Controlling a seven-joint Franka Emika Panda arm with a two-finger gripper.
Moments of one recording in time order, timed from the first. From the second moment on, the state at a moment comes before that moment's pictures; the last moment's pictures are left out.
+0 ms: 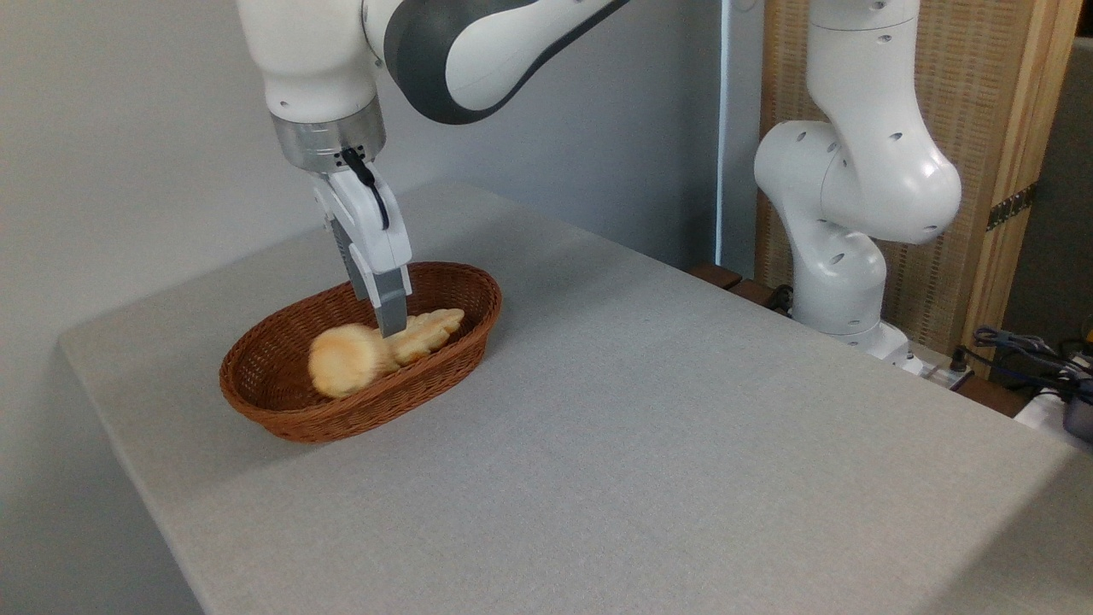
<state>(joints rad) -0.04 0.06 -0.19 -1.76 -0.24 1.80 0.77</state>
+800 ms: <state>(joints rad) -0.02 0.04 -0.04 -1.75 -0.10 1.82 0.78</state>
